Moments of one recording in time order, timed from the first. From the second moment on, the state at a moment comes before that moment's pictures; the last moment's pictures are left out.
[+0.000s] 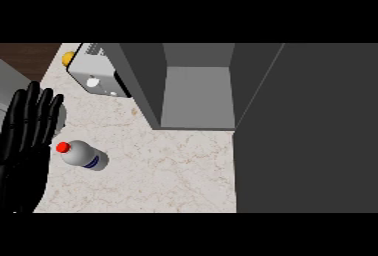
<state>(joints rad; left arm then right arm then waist) 0.02 0.09 -0.01 -2.10 0.01 -0.03 0.00 -0.02 -0.08 0.03 -2.10 -0.01 -0.02 -0.04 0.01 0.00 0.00</state>
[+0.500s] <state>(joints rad) 0.12 0.09 0.00 -2.07 0.25 -0.14 0.11 0.15 -0.06 0.07 -2.17 -0.16 0.05 0.07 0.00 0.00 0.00</state>
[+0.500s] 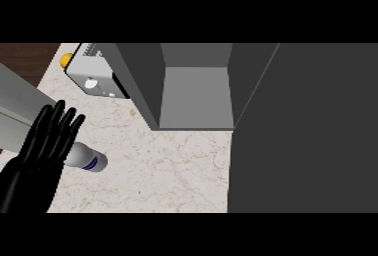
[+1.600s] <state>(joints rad) 0.42 0.14 0.24 -2.18 0.59 -0.34 0.27 0.48 -0.03 0.13 -2.30 -0.31 0.18 0.08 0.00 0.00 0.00</state>
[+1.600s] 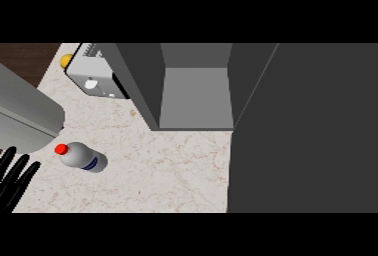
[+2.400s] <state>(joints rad) 0.33 0.13 0.39 -1.91 0.53 -0.48 0.10 0.55 -0.03 0.16 -2.26 -0.26 0.23 -0.03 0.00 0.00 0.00</state>
